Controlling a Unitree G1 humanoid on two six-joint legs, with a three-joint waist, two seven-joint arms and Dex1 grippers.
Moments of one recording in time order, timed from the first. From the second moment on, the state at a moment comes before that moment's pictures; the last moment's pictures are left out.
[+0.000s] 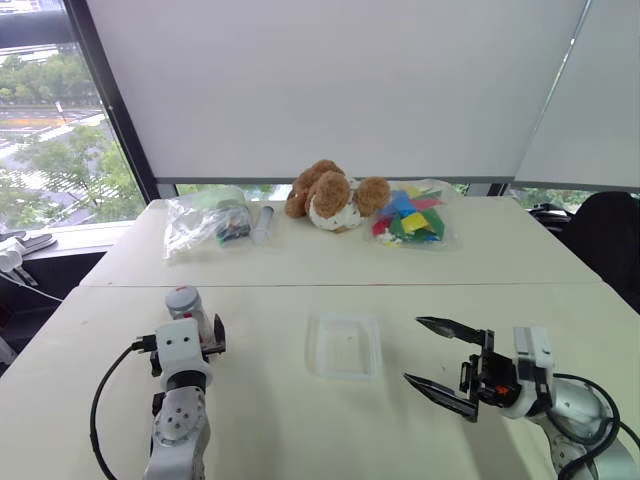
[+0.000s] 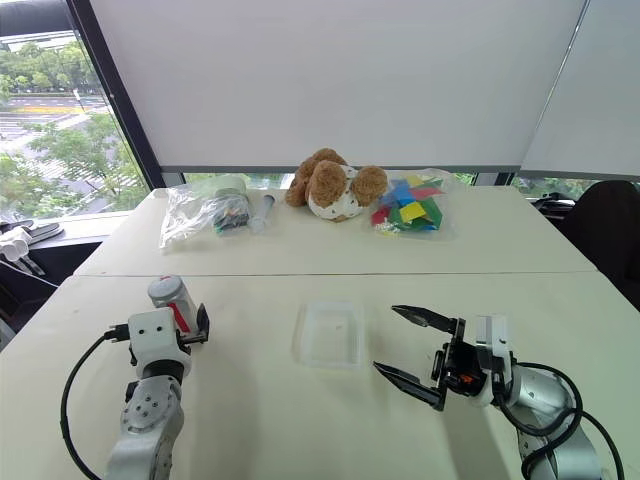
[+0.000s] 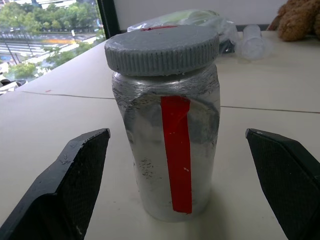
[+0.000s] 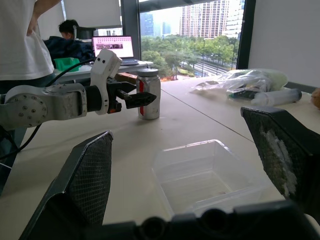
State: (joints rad) left arm -0.02 0.00 0.16 -0.26 0.05 0.20 0.14; right arm 0.00 -0.56 -0.17 -0.18 0.61 -0.15 1.18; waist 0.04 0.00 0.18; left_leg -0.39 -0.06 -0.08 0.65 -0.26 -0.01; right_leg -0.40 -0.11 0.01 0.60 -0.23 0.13
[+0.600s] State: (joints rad) left arm -0.16 0.05 0.17 0.00 0.08 0.03 0.18; right arm 0.01 -0.57 -0.17 -0.25 0.61 -0.10 1.11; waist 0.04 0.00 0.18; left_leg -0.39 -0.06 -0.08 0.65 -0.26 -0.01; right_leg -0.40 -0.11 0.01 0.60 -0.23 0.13
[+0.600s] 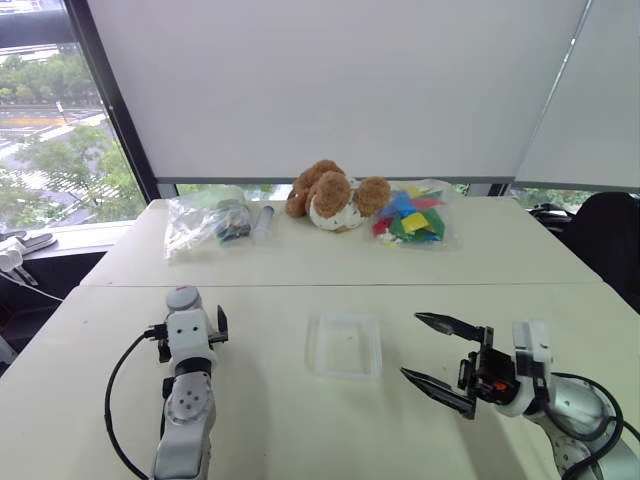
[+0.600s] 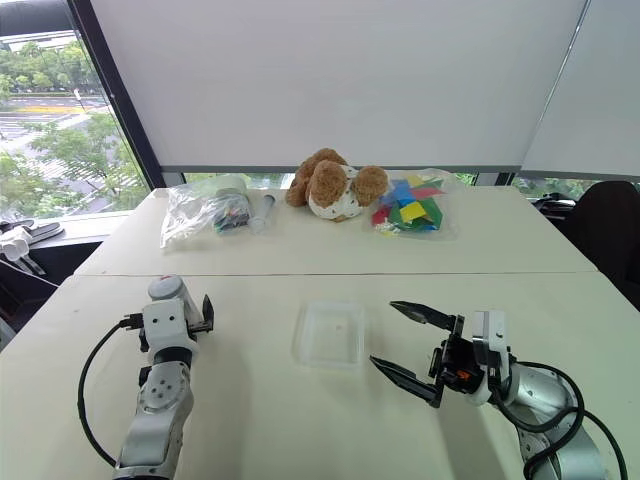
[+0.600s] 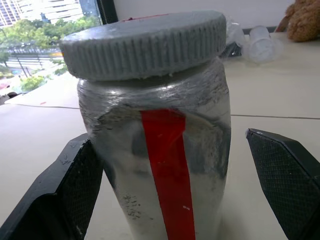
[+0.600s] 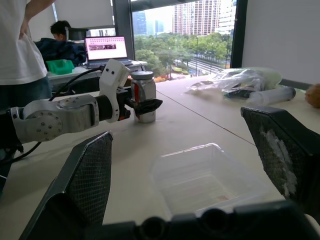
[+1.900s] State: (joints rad) left arm -0.45 0.54 -0.14 -0.17 -0.54 0.31 -1.11; right arm -0.57 -0.63 0.11 -0.54 0.92 0.76 0.64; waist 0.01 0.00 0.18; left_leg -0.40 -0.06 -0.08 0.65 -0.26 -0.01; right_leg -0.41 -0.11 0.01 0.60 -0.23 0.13
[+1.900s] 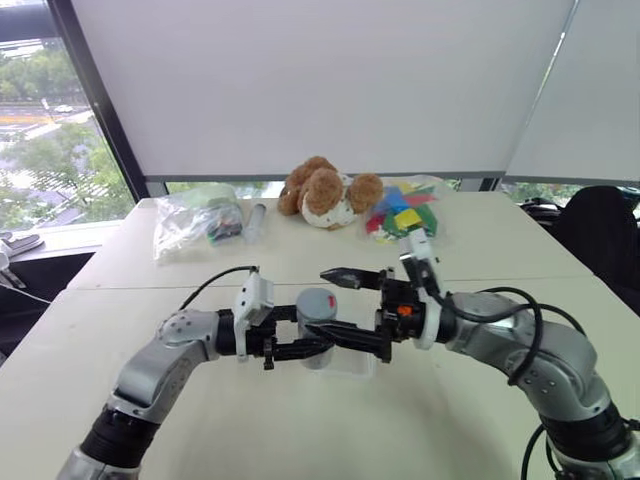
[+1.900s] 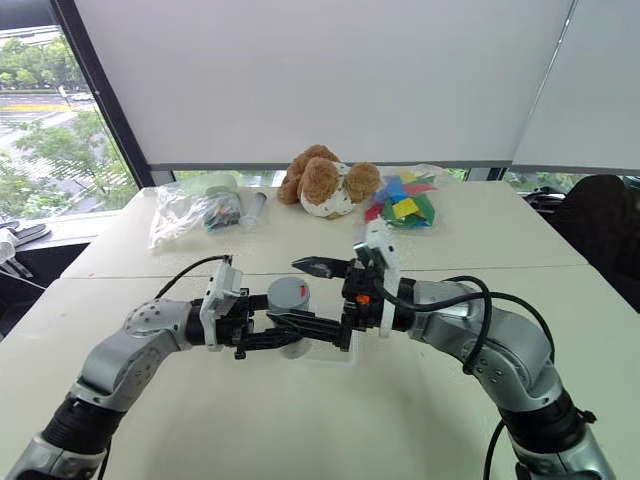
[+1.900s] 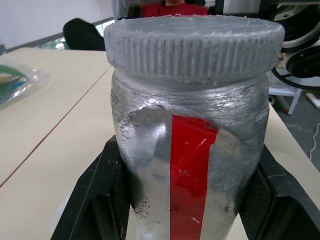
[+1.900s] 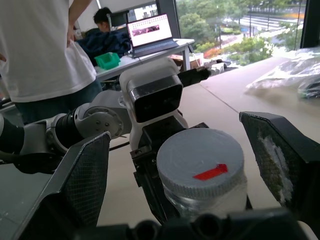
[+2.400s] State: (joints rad) left arm -0.43 0.50 -0.15 -0.17 -0.50 0.29 -1.11; right arm -0.62 -0.57 0.15 -0.48 0.80 0.76 0.71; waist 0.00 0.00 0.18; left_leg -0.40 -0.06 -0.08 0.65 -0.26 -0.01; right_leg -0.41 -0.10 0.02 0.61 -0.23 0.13
